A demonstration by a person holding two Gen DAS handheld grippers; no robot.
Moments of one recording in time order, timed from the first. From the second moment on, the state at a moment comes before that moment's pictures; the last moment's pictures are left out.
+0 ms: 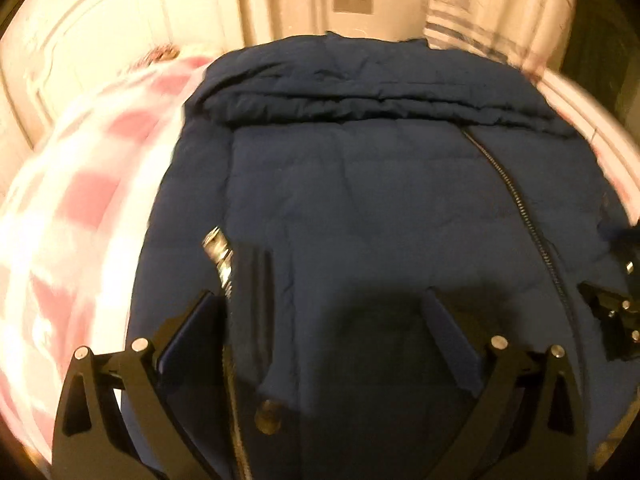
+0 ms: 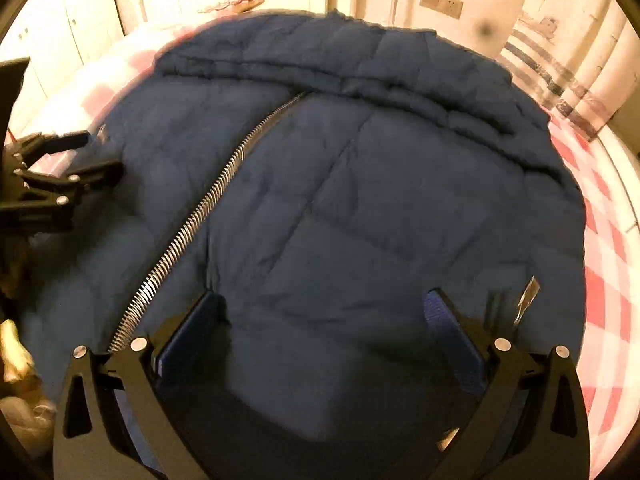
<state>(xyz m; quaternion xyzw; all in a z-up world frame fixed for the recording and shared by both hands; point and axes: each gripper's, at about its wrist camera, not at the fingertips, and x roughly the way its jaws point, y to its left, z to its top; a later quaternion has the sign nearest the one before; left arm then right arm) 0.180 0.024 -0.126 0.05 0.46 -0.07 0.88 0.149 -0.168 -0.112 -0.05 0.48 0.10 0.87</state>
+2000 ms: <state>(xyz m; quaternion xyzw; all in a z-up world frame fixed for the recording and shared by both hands) 0.031 0.127 -0.111 0.00 0.37 -0.07 0.93 -0.016 -0.312 -0.120 0.12 0.40 0.01 0.91</state>
